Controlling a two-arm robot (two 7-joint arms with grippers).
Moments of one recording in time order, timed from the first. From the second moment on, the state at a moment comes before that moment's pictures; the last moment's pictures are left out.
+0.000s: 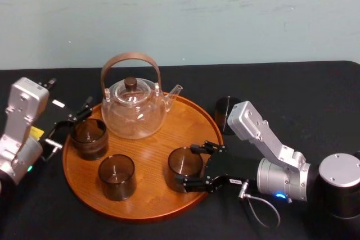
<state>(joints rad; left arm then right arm) -0.20 0.60 0.45 -1.41 -0.25 -0.12 0.03 0.28 0.52 -0.62 -1.50 0.33 0.17 0.59</state>
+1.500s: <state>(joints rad) -0.20 0.60 0.45 -1.41 -0.25 -0.12 0.03 0.25 0.57 -0.59 -1.54 0.37 0.16 0.62</state>
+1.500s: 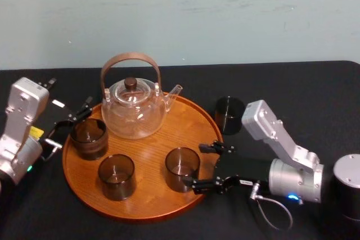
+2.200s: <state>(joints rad) -0.20 0.60 0.45 -1.41 -0.25 -0.12 0.03 0.07 0.75 -0.43 -1.66 0.49 0.10 0.59</state>
